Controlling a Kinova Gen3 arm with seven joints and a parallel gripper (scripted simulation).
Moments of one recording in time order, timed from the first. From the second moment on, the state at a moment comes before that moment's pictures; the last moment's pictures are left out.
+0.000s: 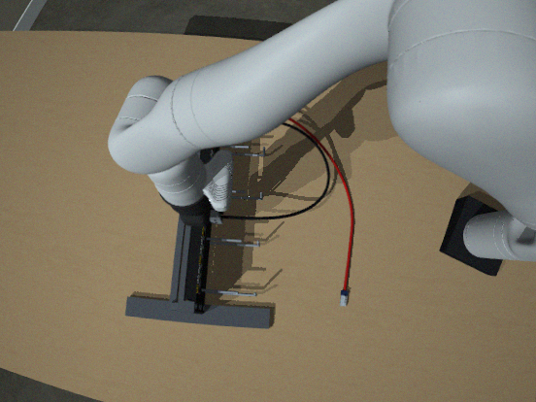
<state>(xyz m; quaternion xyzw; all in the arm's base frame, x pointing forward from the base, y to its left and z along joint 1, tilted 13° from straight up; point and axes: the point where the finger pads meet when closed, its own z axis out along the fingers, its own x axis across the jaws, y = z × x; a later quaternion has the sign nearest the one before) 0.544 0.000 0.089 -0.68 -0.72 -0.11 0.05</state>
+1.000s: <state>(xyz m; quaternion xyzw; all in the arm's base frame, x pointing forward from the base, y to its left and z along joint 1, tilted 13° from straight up) 0.547 0.000 0.089 -0.68 -0.72 -0.11 0.05</state>
